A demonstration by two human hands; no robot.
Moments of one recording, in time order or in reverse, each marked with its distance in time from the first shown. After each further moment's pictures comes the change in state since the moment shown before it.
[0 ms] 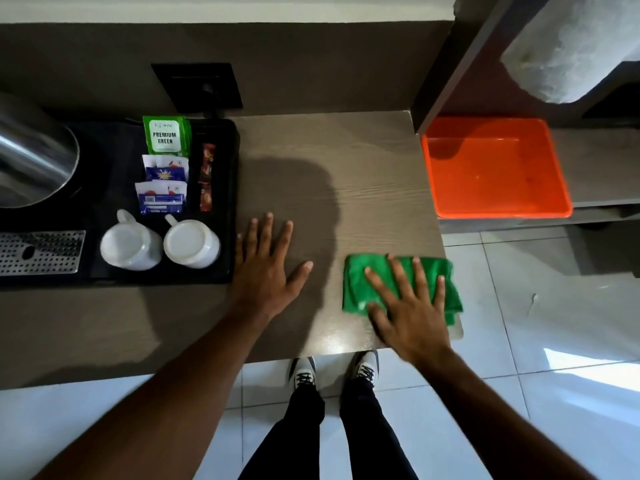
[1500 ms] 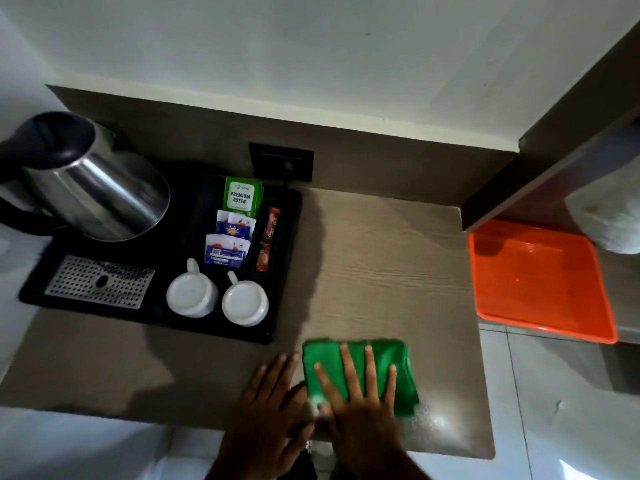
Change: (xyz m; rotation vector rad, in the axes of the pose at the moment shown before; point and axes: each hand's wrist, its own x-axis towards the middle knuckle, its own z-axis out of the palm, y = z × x) left_hand -0.124 -0.033 0.001 -0.130 0.013 0.227; right_hand 0.008 -0.113 0.009 -0.050 -0.236 -0.299
